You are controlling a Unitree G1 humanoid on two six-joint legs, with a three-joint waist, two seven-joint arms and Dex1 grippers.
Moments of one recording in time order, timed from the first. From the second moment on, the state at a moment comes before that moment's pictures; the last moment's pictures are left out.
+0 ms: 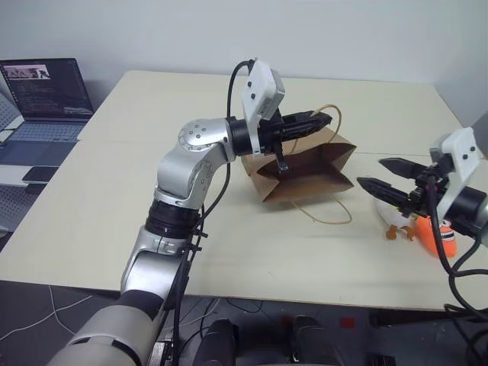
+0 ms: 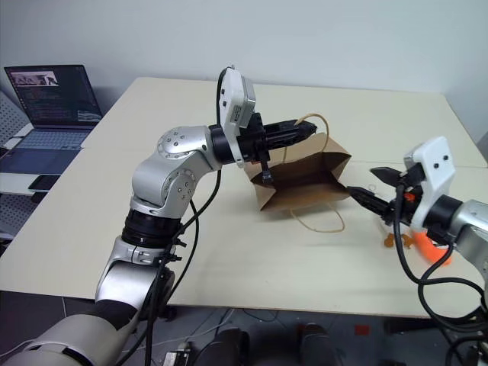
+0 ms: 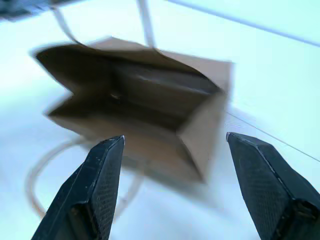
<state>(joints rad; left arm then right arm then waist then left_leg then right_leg) -0.95 0.24 -0.11 0.07 -0.43 0.46 -0.94 -0.21 -0.82 -0.47 -0.61 0.63 1.04 0.63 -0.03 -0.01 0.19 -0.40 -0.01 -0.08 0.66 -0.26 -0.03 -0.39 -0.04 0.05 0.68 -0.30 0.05</state>
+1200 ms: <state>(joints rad) -0.87 0.25 -0.13 -0.01 -0.47 0.50 -0.94 -0.23 -0.81 -0.35 -0.33 0.45 0.99 0.55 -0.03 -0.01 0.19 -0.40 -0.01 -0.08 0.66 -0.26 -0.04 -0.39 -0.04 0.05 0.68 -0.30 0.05</state>
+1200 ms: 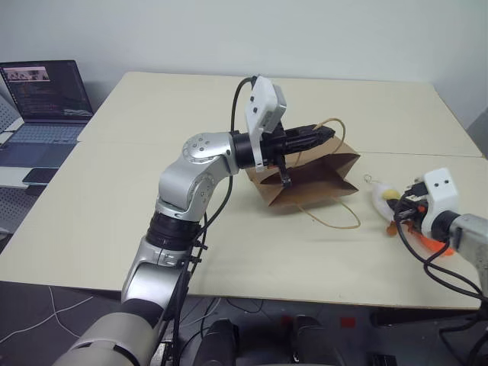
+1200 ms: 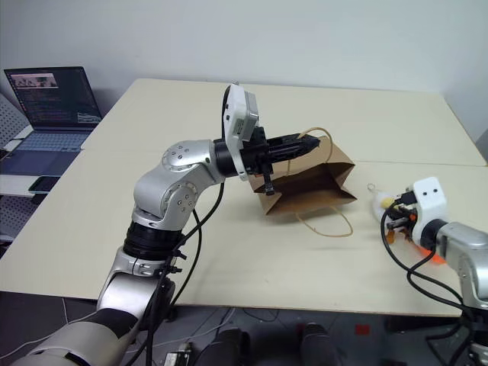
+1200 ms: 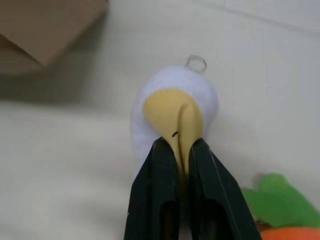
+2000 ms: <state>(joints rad) -0.87 0.22 -0.12 0.01 -0.48 0.50 -0.93 -0.44 -0.67 -0.37 -0.62 1.02 1.46 0.33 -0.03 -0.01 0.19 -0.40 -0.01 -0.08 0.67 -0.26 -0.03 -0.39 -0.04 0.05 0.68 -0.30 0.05</state>
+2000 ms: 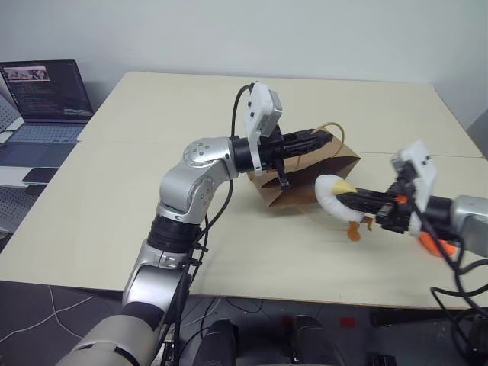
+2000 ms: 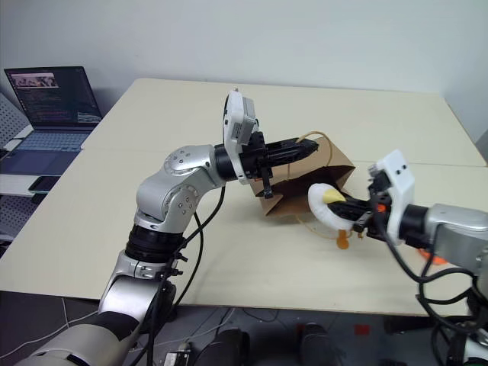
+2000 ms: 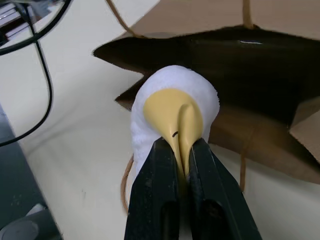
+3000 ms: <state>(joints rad) -0.83 0.22 -0.13 -0.10 -0.56 0.60 -0.91 -0.54 -0.31 -0.19 -0.46 0.75 1.31 0.05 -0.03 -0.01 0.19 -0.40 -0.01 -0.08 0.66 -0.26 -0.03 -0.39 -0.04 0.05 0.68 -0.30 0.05</state>
